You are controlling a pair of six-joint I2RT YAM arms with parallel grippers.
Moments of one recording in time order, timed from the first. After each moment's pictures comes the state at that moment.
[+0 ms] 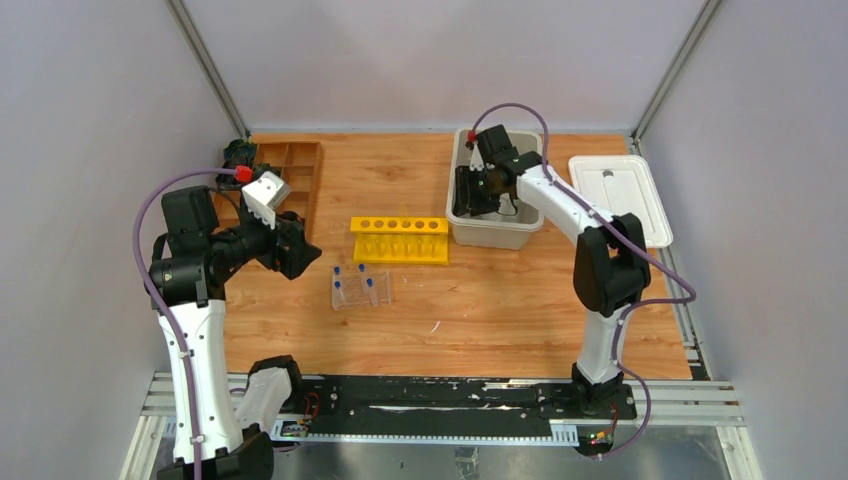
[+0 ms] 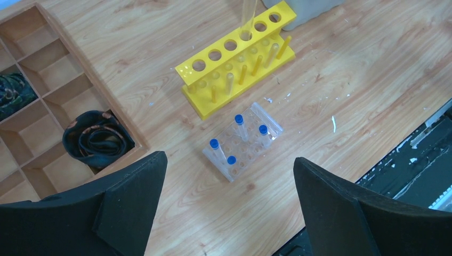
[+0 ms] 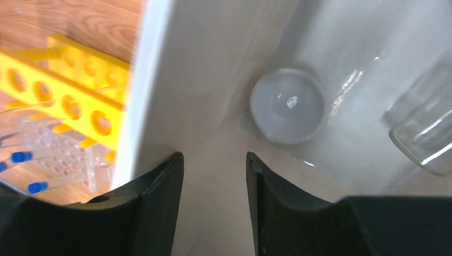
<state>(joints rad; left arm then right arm) 0.23 0.87 1.26 -1.08 0.79 0.48 0.45 1.93 1.60 -0.65 -0.24 0.29</state>
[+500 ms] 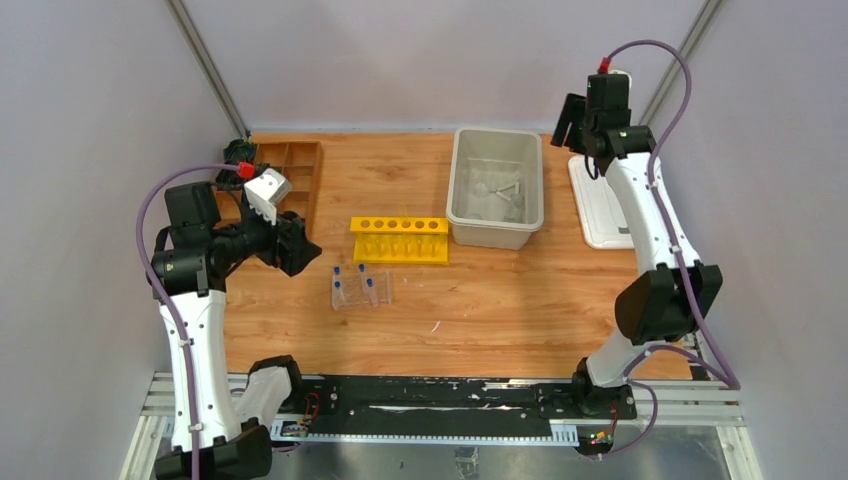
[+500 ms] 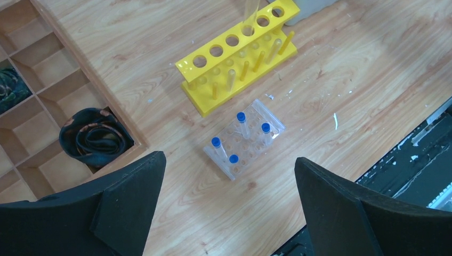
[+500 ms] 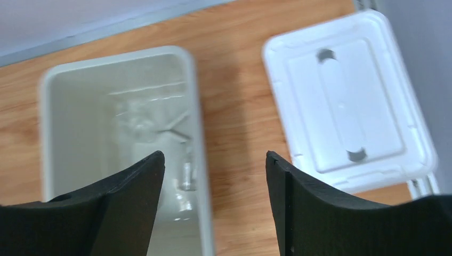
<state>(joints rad) 0.23 0.90 1.26 -1.08 0.78 0.49 0.16 1.61 1.76 -0.69 0.16 0.27</state>
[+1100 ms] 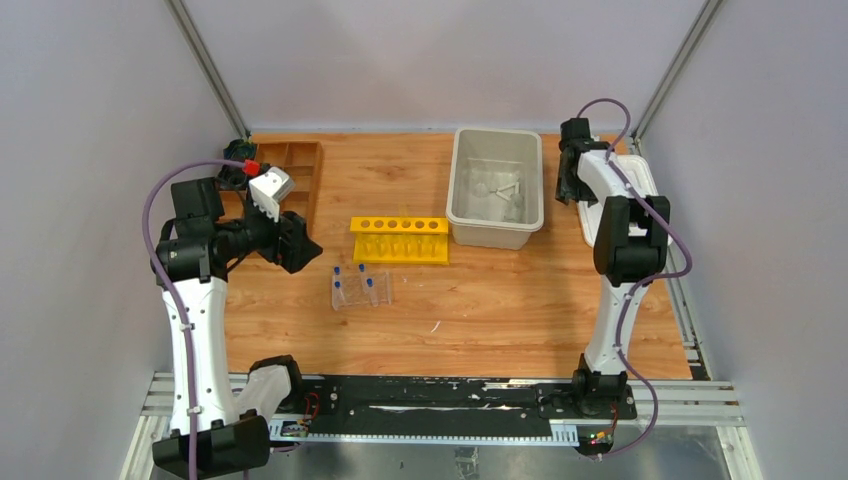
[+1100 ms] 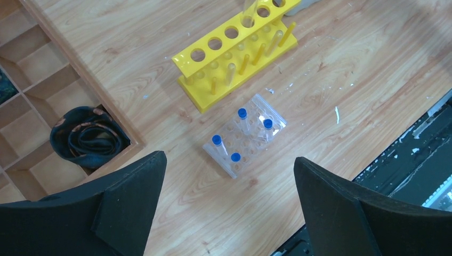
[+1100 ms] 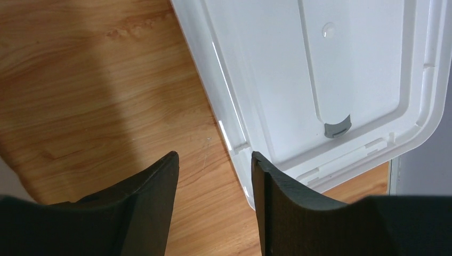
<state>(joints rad) 0.23 0.96 1.25 -1.08 0.79 0.53 0.03 2.09 1.72 -0.75 0.38 0.17</state>
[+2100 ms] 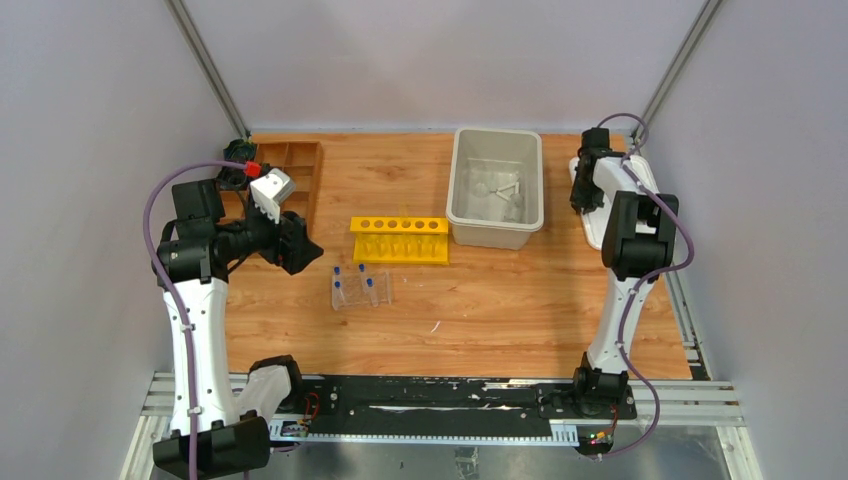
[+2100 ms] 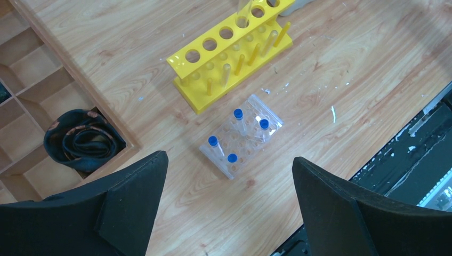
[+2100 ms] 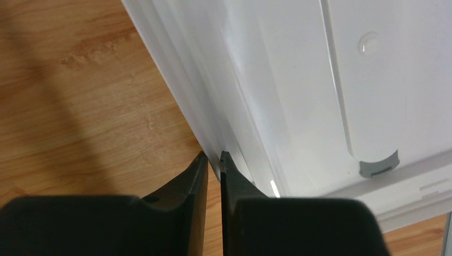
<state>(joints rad) 0.23 0.95 1.23 -1.08 0.81 0.54 -0.09 2.16 1.69 -0.67 0.19 0.18</state>
